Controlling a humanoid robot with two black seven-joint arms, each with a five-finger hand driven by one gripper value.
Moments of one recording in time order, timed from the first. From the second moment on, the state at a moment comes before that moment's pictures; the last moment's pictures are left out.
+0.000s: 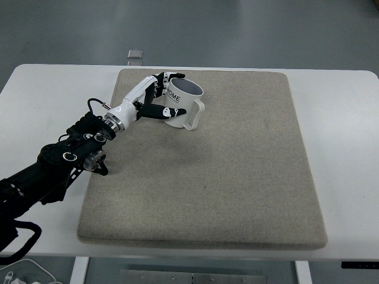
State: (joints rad) left arm -0.82 0.13 -0.50 -0.55 0.74 -0.10 -0.61; right arm 0.02 0.00 -0.06 0.15 -0.01 0.00 -0.23
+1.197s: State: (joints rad) left arm -0.79 0.21 -0.56 -0.65 0.73 -0.11 -0.61; right arm 0.02 0.00 -0.06 0.15 -0.01 0.00 -0.23
